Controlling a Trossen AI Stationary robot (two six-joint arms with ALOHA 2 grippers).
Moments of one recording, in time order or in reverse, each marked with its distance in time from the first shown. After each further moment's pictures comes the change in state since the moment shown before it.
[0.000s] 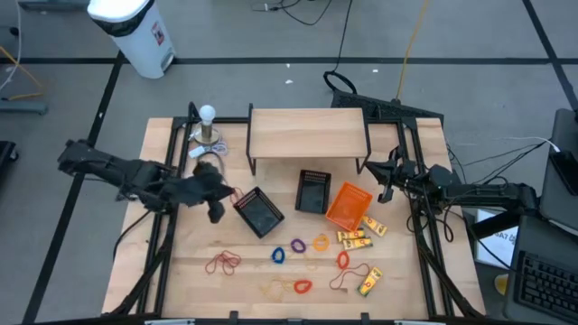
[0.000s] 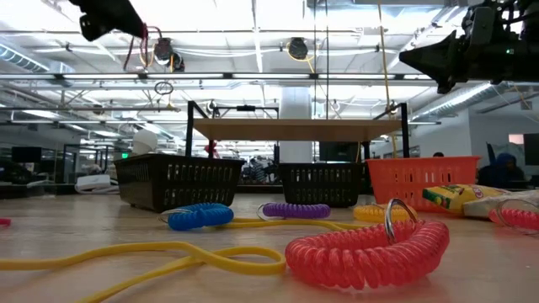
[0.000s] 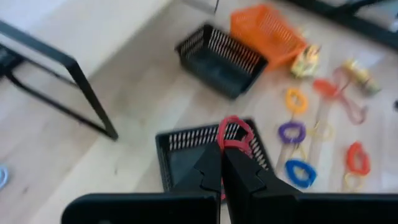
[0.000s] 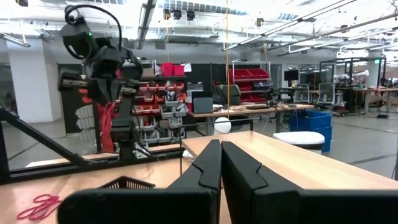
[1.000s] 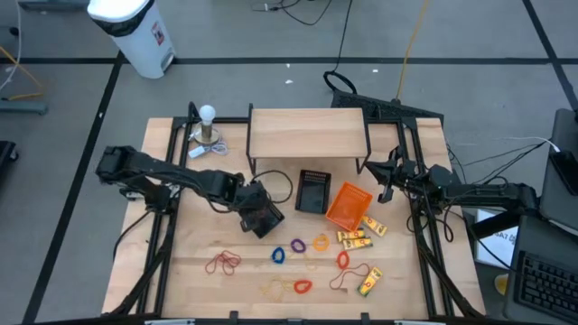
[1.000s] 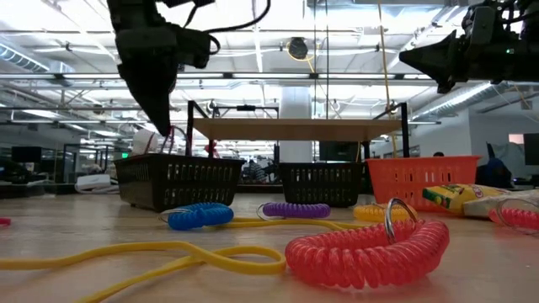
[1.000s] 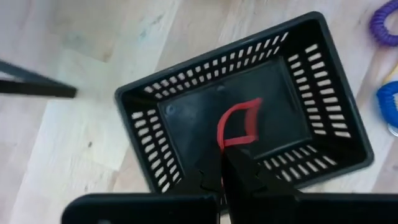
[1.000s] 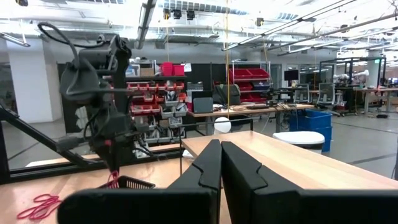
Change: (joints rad) left arm 0.181 0.569 0.132 -0.038 0.283 0.214; right arm 0.000 0.000 0.000 -0.001 0.000 0.000
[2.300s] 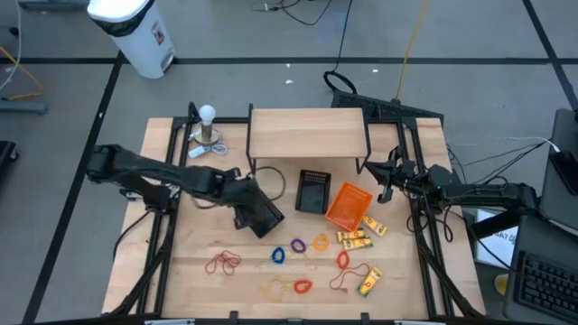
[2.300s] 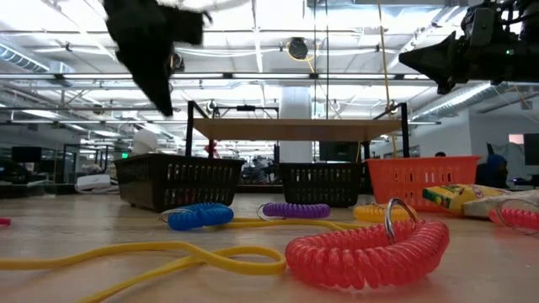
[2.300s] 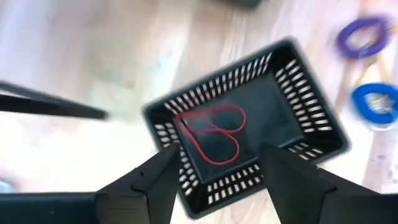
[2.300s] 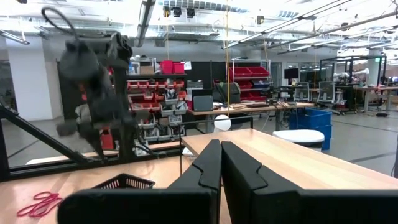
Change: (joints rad) left arm -0.032 -0.155 0.000 -0.029 -0.075 0.087; right arm 0.000 0.002 0.000 -0.007 0.000 0.000
